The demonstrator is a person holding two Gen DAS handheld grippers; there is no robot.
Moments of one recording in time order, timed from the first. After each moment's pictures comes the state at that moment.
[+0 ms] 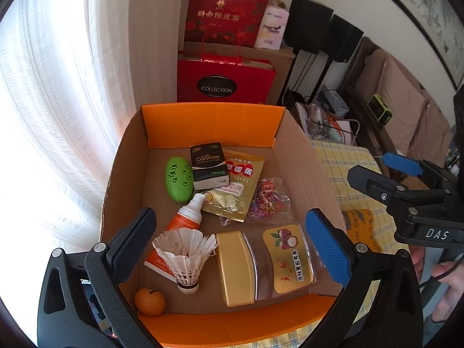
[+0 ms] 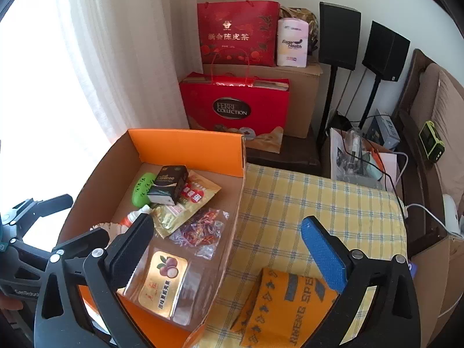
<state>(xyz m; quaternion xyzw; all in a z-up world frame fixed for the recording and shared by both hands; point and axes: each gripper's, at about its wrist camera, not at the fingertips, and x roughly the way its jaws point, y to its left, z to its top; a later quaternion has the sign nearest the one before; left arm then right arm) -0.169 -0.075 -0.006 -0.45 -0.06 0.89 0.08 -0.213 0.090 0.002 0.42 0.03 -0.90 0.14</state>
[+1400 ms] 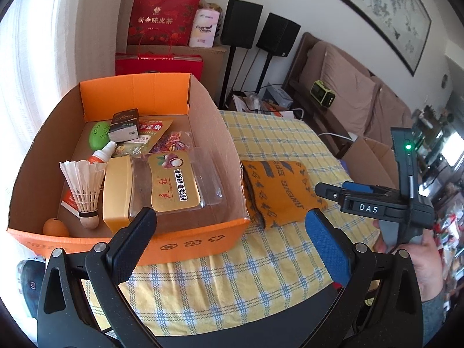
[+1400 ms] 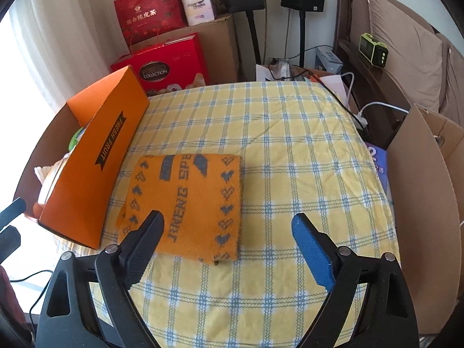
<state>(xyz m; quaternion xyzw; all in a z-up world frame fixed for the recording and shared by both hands) -0.052 0.014 -0.039 -0.39 -0.06 0.90 0.18 -0.116 0.250 -0.094 0.46 -0.06 -0.89 0.05</state>
